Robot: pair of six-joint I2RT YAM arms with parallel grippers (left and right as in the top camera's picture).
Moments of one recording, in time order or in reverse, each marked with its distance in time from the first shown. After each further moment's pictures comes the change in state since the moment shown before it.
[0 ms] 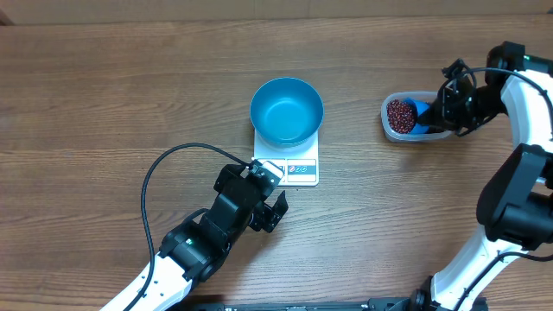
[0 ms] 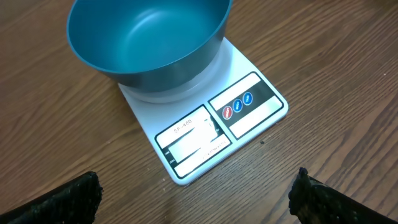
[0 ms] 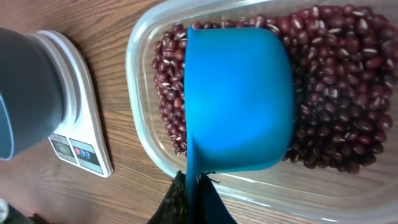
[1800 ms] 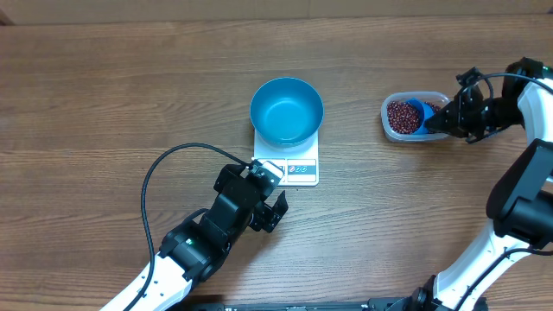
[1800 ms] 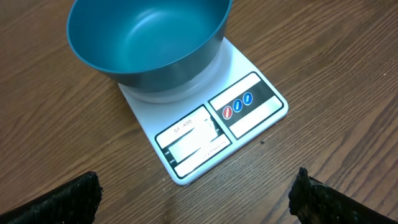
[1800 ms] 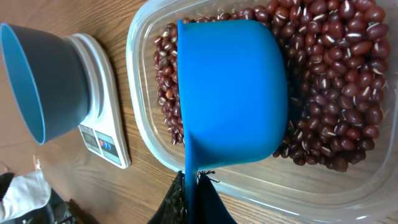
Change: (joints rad) left arm 0.000 0.000 0.000 0.000 0.000 0.000; right arm -0.106 0.042 -0.021 -0.035 -0.162 -0.128
